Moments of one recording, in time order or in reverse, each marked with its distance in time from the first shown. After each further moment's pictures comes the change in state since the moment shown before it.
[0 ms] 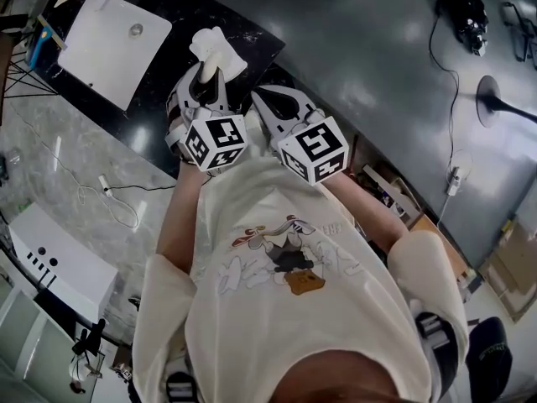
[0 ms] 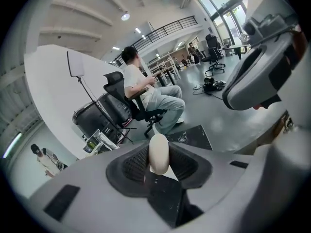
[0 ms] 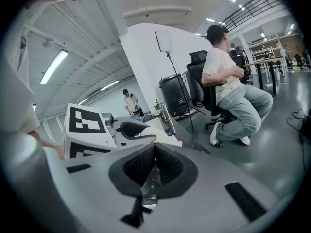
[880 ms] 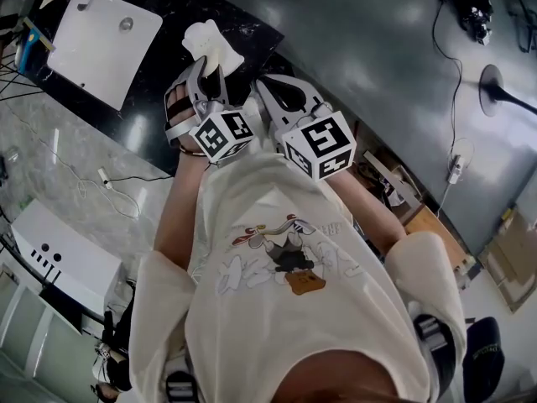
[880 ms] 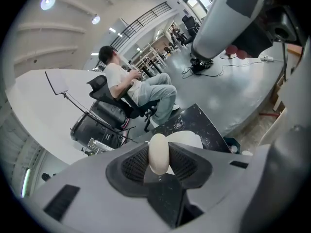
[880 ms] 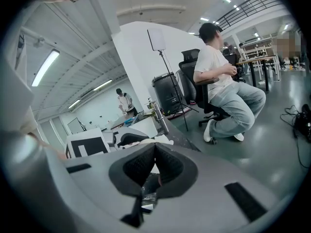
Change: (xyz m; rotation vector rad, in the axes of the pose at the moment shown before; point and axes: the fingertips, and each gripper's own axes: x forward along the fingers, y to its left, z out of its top) left arm 0.037 -0.026 -0.025 0.266 0.089 0.006; right arm 0.007 -0.030 -0.002 0.046 0.018 -0.065
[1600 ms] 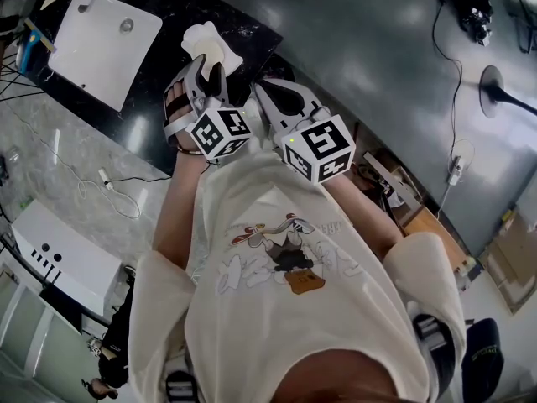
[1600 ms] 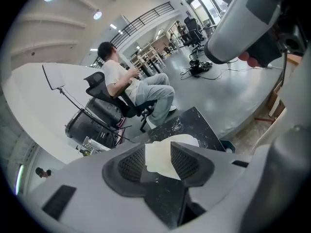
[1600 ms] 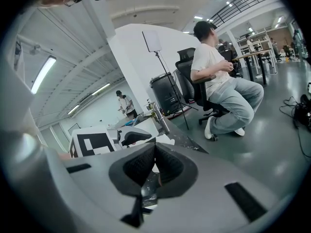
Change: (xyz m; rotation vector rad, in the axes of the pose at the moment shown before) left arm 0.004 0.001 0.006 -0.030 0.007 -0.059; right arm -0.004 0.002 0.000 0.064 -0.012 0.006
